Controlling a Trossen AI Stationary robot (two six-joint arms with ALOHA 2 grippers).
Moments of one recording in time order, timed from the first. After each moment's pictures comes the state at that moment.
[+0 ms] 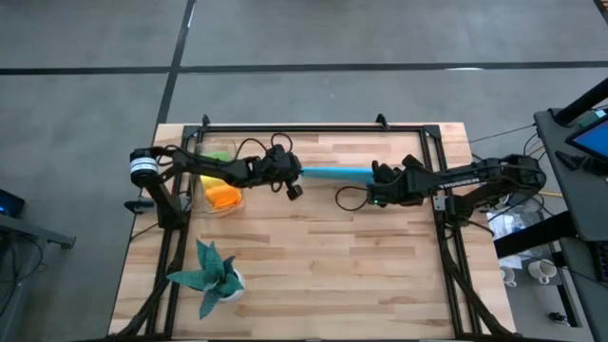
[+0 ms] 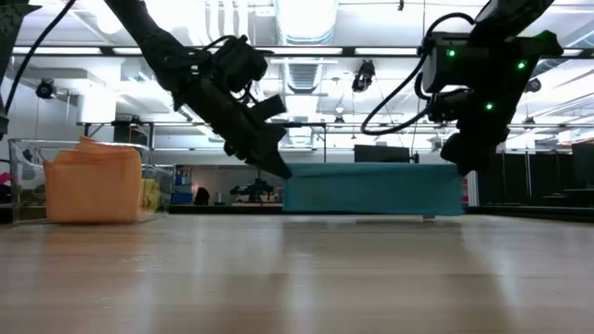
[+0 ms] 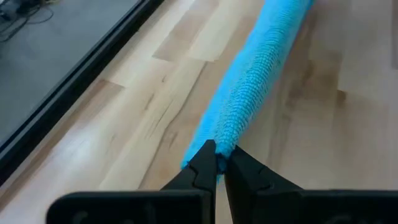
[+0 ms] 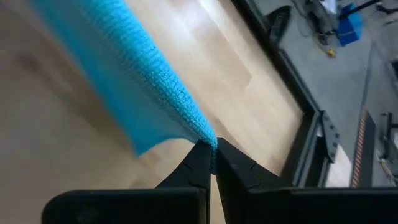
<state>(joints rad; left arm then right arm) 0.29 1.69 0.86 0.23 -0.22 0.01 -0.06 1.36 0.70 -0.84 0.79 0.58</state>
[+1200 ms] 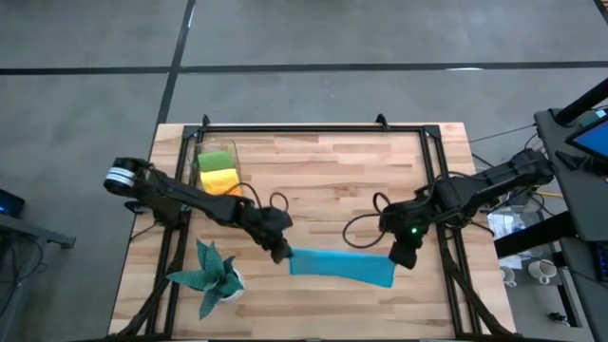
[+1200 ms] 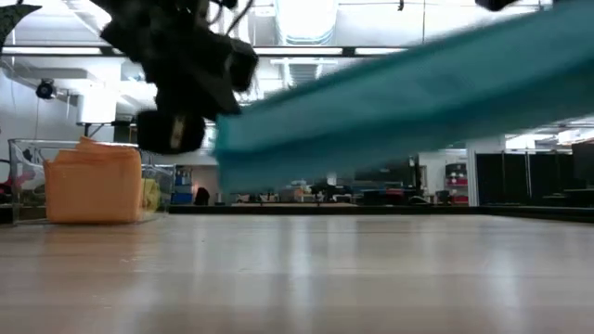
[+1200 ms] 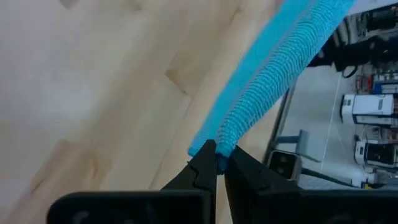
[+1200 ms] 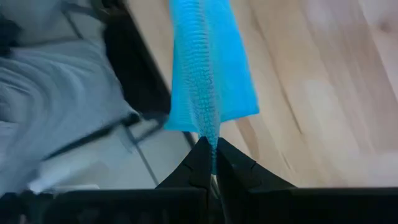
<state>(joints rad) -0.20 1.51 0.86 -0.08 0.28 -1.02 0.35 1.18 1.03 -0.95 -0.47 0.97</state>
